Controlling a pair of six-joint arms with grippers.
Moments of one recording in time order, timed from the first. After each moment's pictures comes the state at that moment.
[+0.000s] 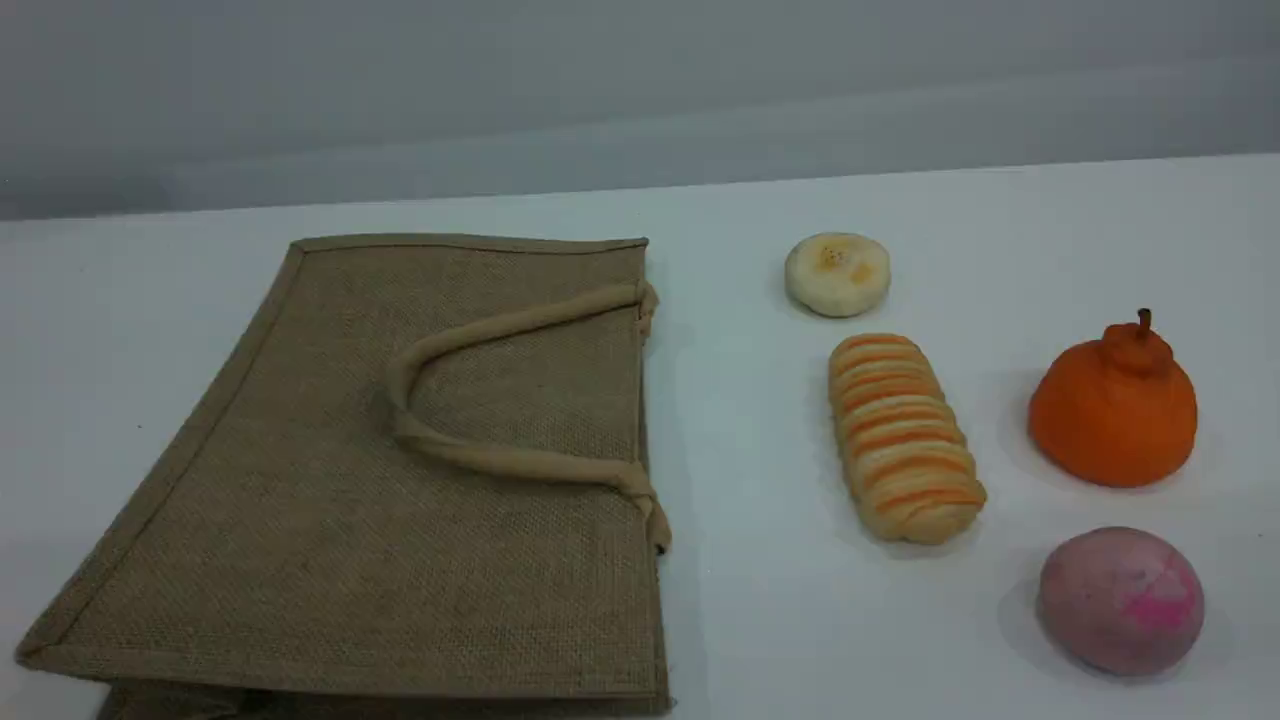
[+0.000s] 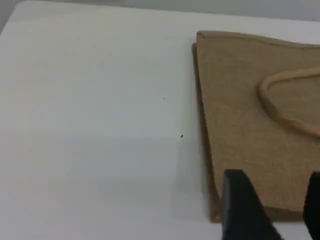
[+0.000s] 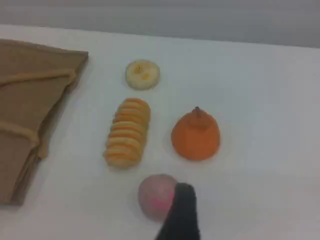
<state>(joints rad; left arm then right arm) -0.05 0.00 -0.51 0.05 1.08 -0.09 -0.06 0.00 -0.50 0.16 1.07 -0.10</state>
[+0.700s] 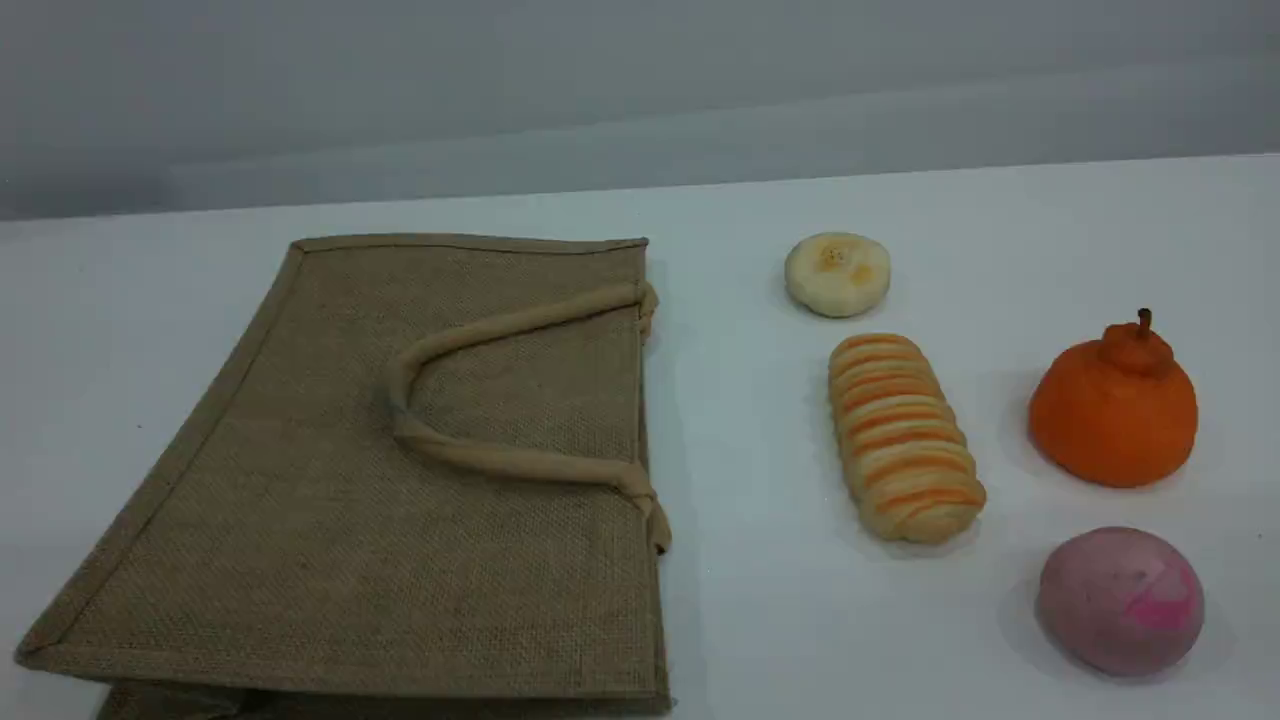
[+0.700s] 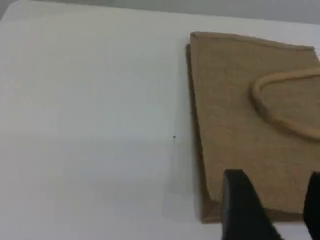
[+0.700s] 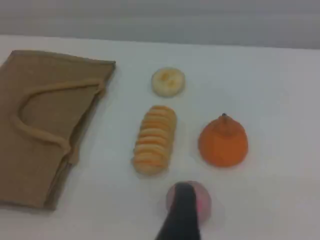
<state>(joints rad) -0.05 0.00 -0.51 0.03 1.08 -0.09 -0.06 0.00 -0.50 0.24 1.06 -0.10</state>
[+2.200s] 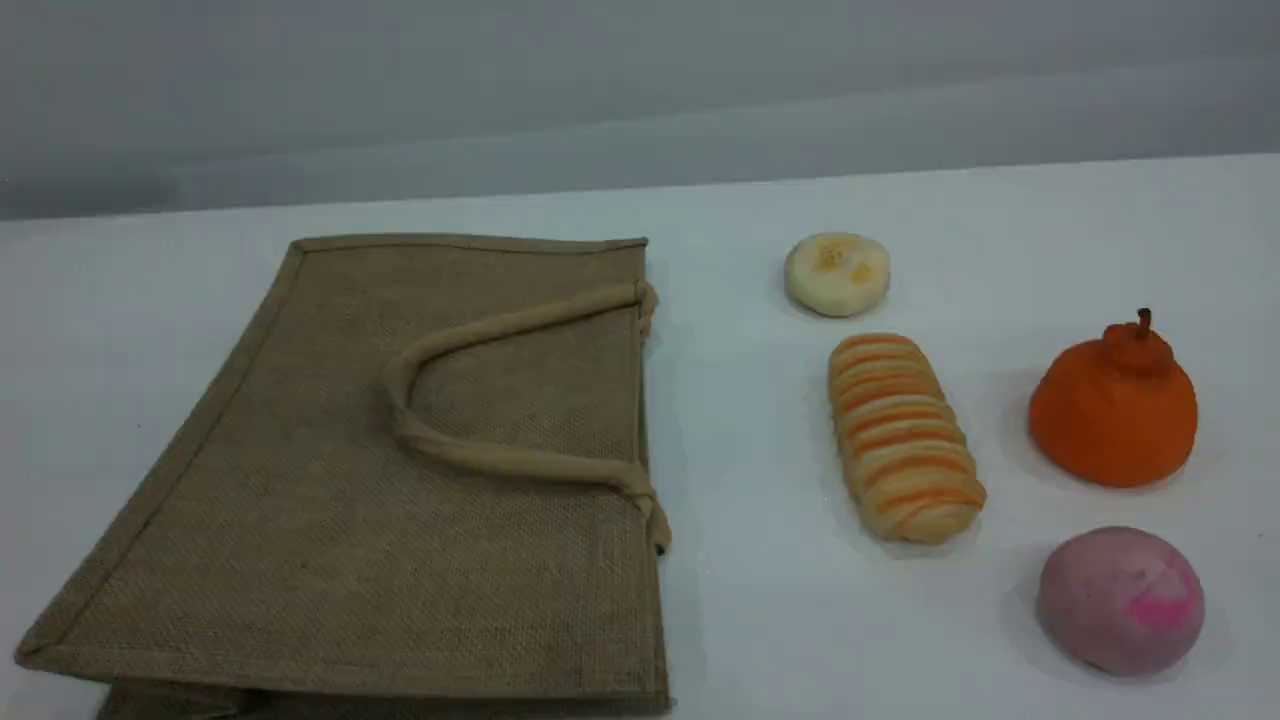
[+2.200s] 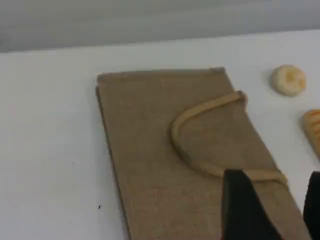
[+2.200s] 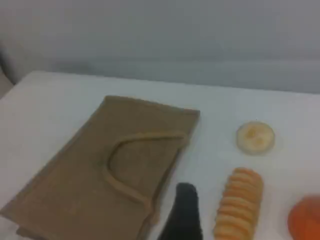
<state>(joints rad) -0.05 0.64 -0.71 -0.32 0.74 0.27 -0.06 0.51 -0.63 0.69 0.77 -0.47</state>
